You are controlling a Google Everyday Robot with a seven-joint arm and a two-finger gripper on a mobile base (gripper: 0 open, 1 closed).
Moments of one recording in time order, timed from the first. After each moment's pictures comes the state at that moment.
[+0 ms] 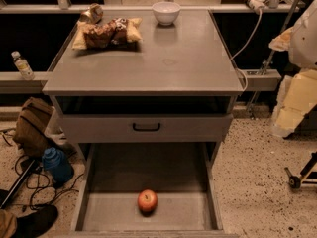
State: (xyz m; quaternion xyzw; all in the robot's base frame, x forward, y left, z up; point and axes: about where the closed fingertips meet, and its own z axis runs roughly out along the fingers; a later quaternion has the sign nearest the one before) arm 0.438 -0.217 0.976 -0.60 0.78 -0.03 0.16
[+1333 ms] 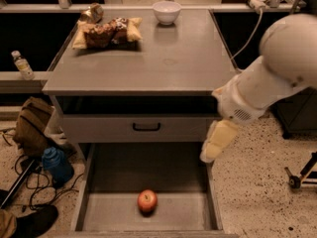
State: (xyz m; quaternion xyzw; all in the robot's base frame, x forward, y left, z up) arm 0.483 -0.140 0.828 -0.59 0.78 0.07 0.20
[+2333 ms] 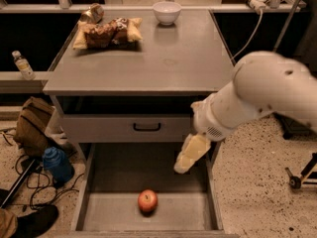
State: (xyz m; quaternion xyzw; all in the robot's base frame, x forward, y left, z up) arm 0.487 -0.087 0.785 -0.58 0.77 0.10 0.24
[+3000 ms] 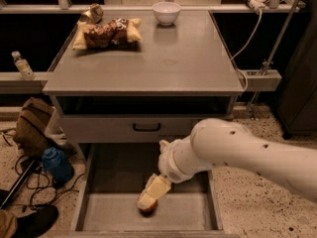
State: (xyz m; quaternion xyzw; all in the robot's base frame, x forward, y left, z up) arm 0.442 0.010 0.681 -0.56 0.76 0.18 0.26
